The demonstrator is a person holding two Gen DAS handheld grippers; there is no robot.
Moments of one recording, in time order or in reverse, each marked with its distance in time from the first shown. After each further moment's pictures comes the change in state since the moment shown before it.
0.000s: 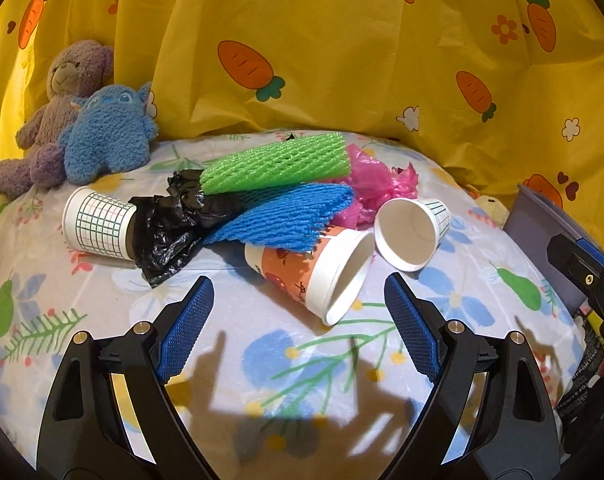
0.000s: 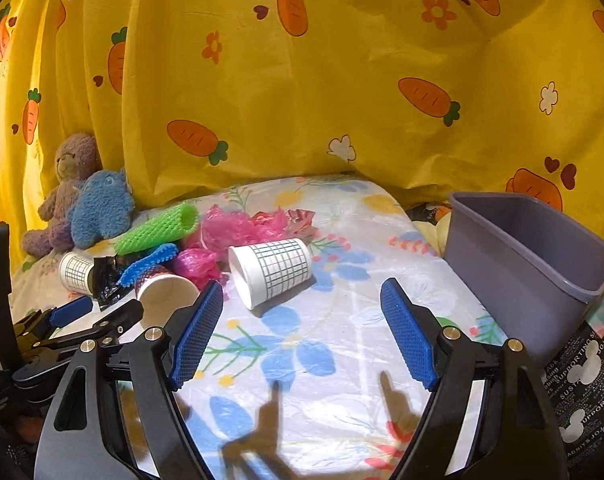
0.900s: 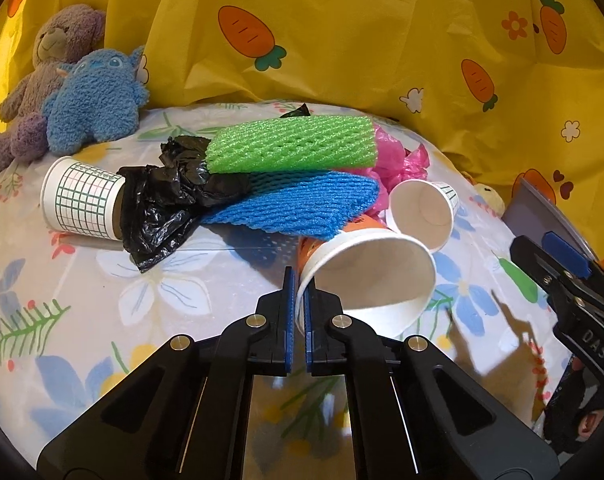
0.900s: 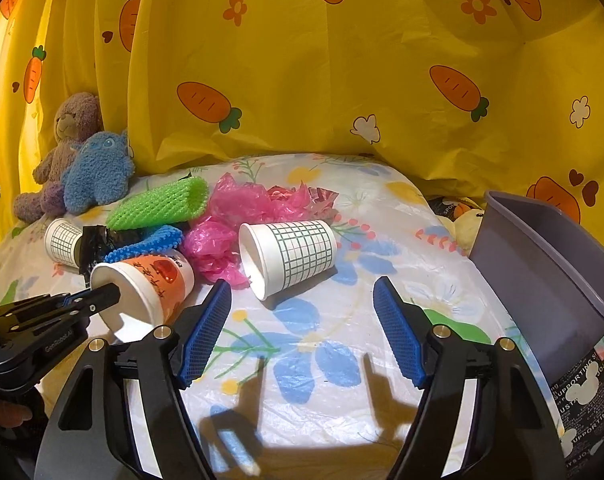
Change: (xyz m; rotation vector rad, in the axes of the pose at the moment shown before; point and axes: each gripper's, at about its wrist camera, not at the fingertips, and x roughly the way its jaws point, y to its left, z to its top) left arm 0.014 0.022 -0.002 -0.046 0.083 -0.087; right arm 0.039 0.023 -0.002 -0.095 0.079 -0.013
